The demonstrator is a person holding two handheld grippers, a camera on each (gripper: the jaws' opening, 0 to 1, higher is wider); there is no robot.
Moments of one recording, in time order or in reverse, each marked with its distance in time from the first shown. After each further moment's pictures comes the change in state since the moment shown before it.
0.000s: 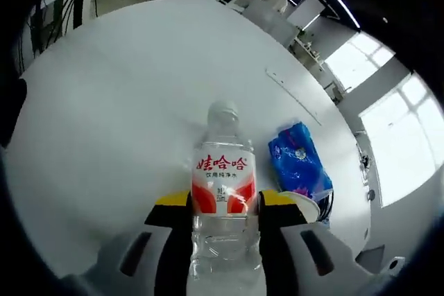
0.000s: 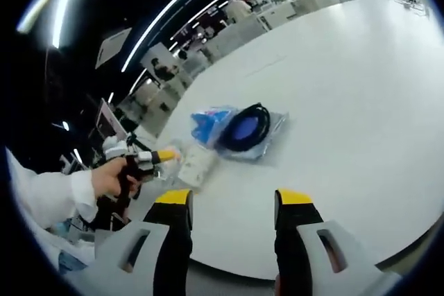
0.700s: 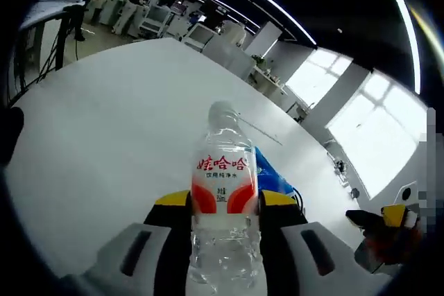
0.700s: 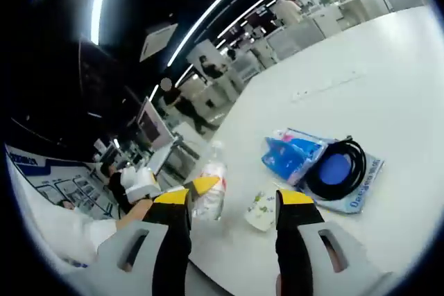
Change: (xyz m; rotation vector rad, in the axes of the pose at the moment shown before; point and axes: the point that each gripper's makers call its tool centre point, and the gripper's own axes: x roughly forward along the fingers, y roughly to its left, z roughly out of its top) left arm -0.048 -0.030 0.019 0.122 -0.239 -0.232; right arm 0.074 0.127 0.054 -0.125 0.015 0.306
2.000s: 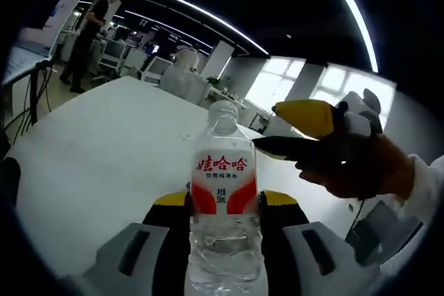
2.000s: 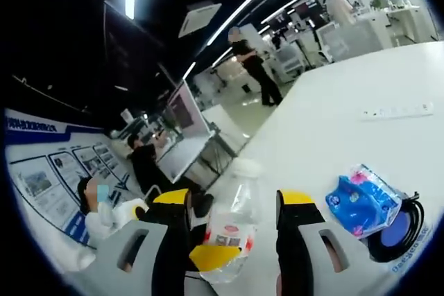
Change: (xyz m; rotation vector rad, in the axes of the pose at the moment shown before) left arm -0.051 -0.059 0.017 0.237 -0.110 -0.218; right arm 0.093 0.087 0.035 -0.149 0.102 0.191
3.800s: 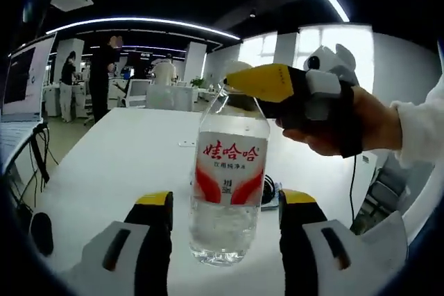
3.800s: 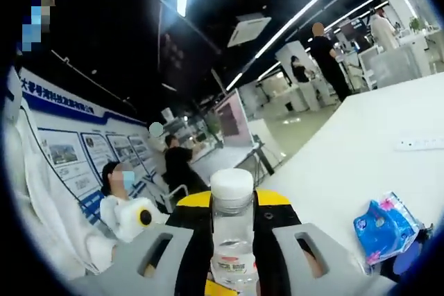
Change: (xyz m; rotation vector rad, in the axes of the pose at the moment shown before) left arm -0.034 -0.018 -0.010 0.309 0.020 0.022; right arm -0.021 0.048 0.007 -0.146 -0.109 0.272
